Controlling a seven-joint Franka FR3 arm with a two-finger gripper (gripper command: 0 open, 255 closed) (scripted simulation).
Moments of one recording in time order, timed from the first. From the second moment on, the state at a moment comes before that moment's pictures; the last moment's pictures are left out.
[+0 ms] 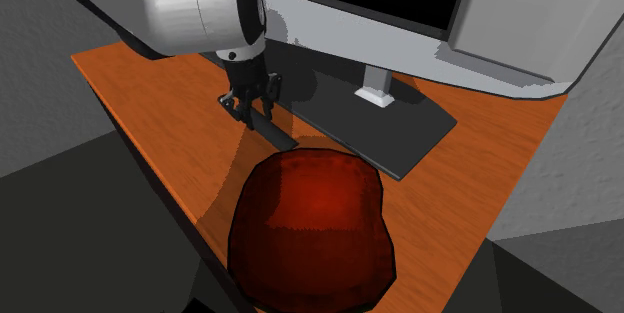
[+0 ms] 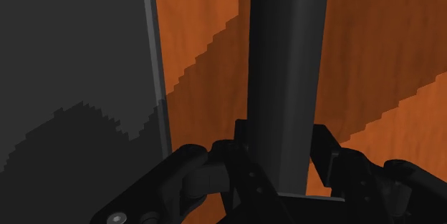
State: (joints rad) arm 0.38 0.38 0.16 -1.87 -0.16 2.30 -0.57
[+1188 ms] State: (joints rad) arm 0.37 0.28 0.18 -1.77 -0.12 2.10 -0.61
